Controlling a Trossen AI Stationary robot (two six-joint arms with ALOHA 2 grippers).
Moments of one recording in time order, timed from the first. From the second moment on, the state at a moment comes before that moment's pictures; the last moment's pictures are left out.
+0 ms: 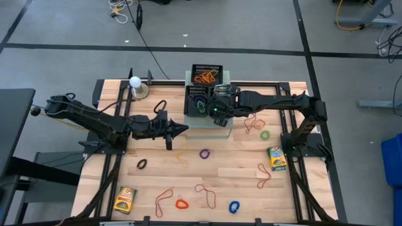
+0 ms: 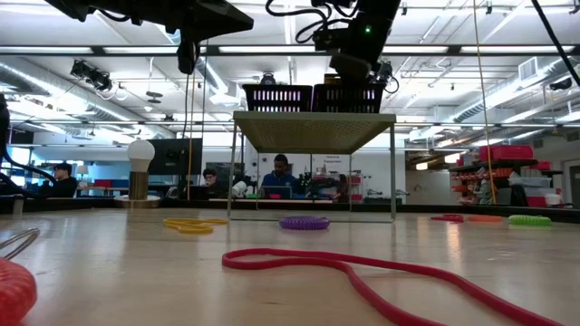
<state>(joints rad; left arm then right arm) -0.21 1.10 0.60 0.41 -0.42 -0.46 -0.12 1.74 1.56 -1.01 0.53 0.07</state>
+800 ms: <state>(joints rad) -0.21 1.10 0.60 0.40 -0.42 -0.46 -0.08 1.70 1.56 -0.97 0.57 0.07</state>
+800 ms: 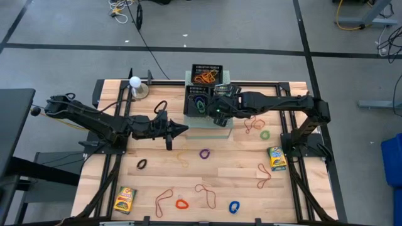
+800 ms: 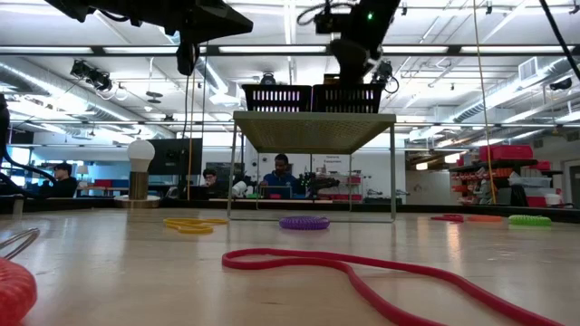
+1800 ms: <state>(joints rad) -0.22 1.12 0.48 0.08 -0.07 -0.52 0.44 1.23 1.10 -0.80 0.61 0.84</state>
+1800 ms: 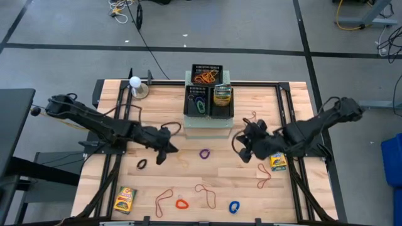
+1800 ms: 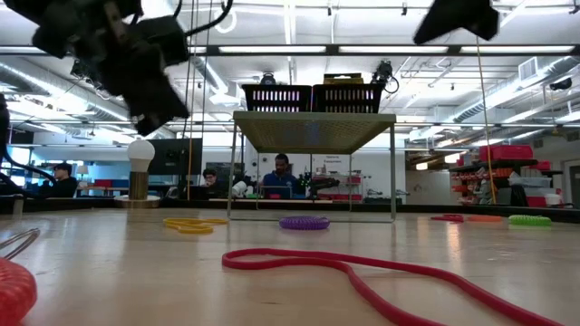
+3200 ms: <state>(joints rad) -0.37 1.54 0.64 -0.02 -0.41 -1.06 0.60 0.99 0.48 -0.63 0.09 1.15</state>
